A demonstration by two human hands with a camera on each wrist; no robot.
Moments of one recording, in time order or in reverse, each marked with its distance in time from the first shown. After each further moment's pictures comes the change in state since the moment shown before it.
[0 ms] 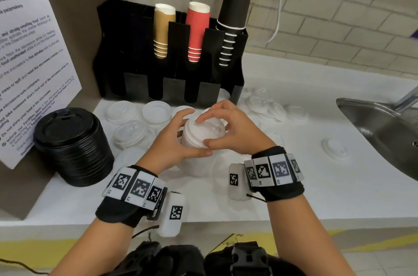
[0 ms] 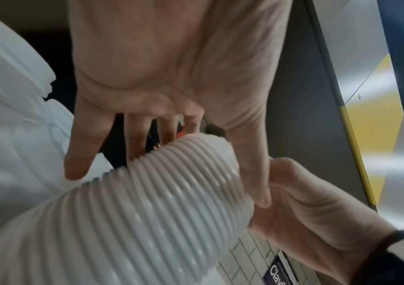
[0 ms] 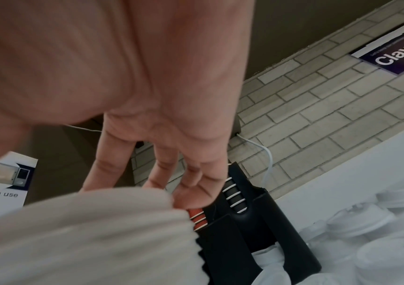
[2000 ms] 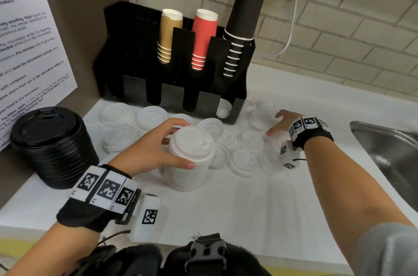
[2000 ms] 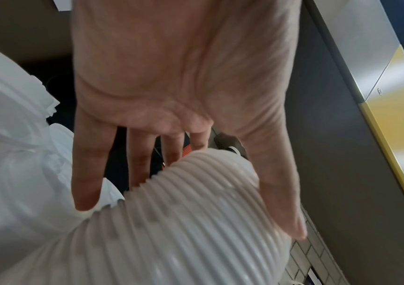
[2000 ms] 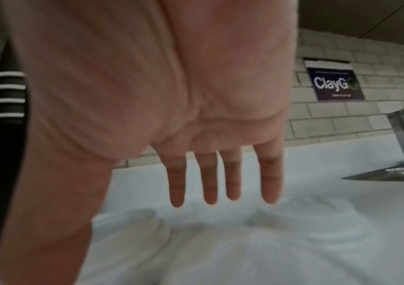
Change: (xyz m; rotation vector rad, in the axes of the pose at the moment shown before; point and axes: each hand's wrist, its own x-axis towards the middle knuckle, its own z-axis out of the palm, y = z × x) left_hand 0.011 0.009 -0.011 0.024 -0.078 -0.043; right_hand 0.084 0.205 -0.120 -0.517 -0.161 0.807
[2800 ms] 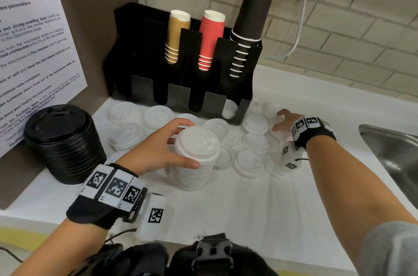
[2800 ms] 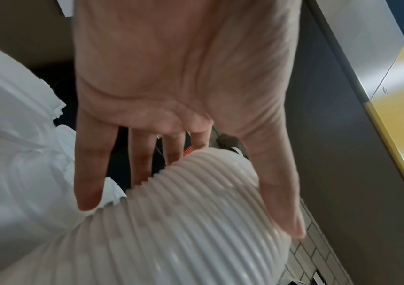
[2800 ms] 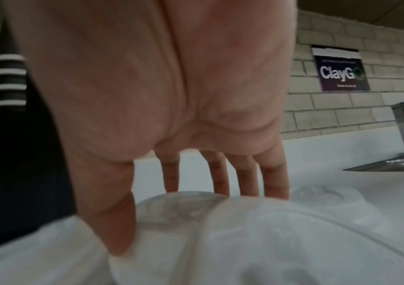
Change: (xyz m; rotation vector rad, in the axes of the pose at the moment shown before) left_hand -0.002 0.001 0.002 -0.009 0.025 -0.005; right_hand 0.013 -0.007 0.008 -0.001 0.028 0.007
